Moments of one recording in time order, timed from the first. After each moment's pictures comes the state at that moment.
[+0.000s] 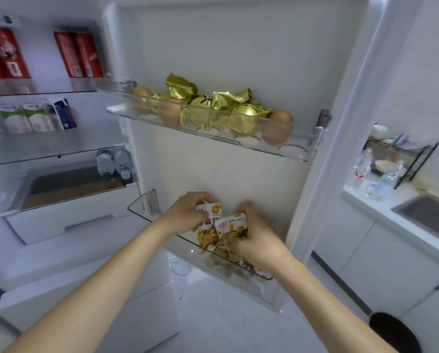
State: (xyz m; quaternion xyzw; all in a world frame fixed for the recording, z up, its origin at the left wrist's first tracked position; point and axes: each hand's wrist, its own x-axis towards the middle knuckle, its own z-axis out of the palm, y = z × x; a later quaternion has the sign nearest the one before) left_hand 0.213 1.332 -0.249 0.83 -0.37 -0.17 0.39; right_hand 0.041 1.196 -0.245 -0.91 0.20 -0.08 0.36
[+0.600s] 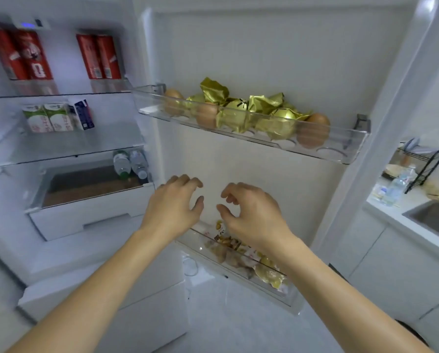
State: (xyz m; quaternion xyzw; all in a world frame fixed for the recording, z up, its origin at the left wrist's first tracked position) left_hand 0.204 1.402 -0.218 0.89 -0.37 0.17 0.20; right_hand 0.084 1.249 -0.202 -0.96 0.09 -0.22 0.16
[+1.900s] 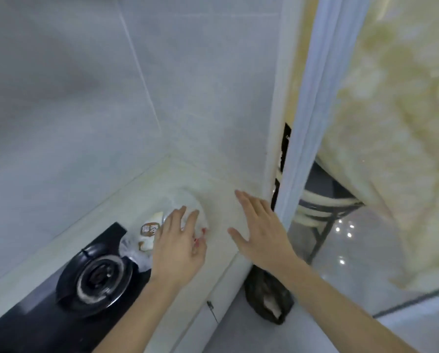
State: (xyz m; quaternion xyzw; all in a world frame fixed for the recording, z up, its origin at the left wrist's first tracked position) left_hand -0.680 1.470 -0.390 0.53 0.83 0.15 -0.04; right_hand -0.505 1.600 -0.387 -0.33 -0.90 0.16 0.23
